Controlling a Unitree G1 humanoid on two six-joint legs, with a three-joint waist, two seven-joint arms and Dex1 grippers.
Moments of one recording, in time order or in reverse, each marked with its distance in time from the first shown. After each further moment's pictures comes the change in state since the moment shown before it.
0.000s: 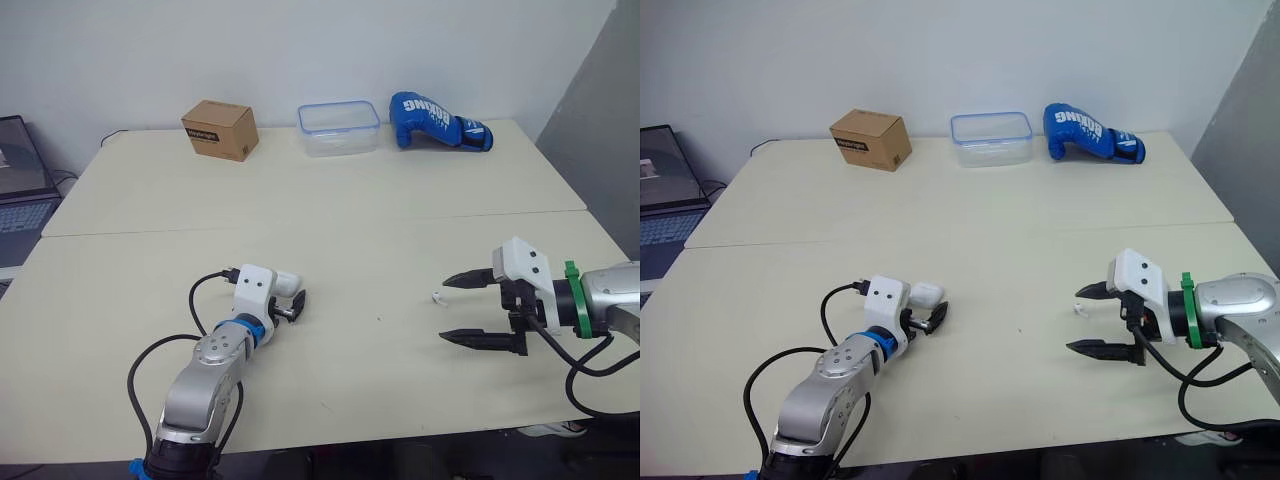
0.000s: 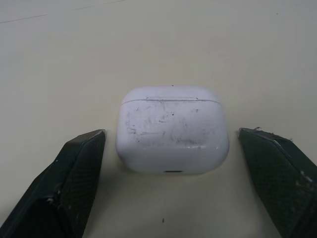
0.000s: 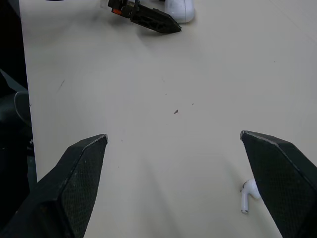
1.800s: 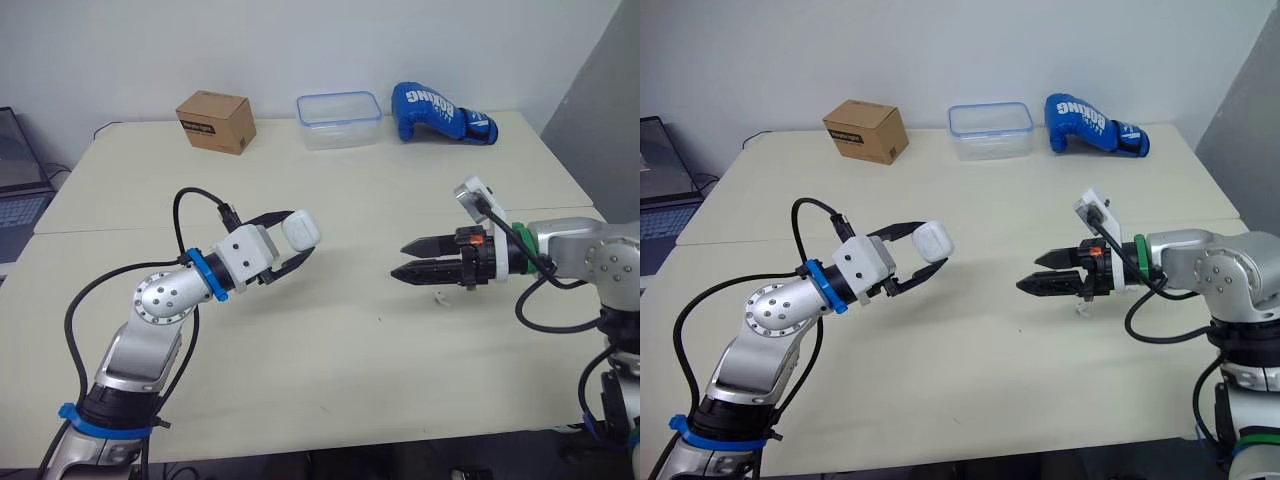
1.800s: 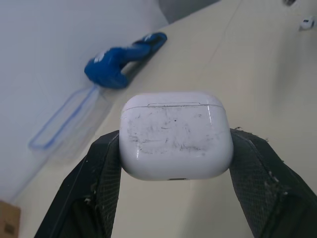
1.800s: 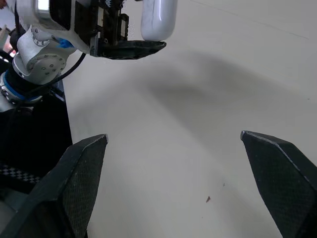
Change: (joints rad) left arm -0.234 0.372 -0.003 0.084 0.070 -0.711 -0.542; right arm -0.541 0.342 0.056 0.330 0.314 0.644 -0.238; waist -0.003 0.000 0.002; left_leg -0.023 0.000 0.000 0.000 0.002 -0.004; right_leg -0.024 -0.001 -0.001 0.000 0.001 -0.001
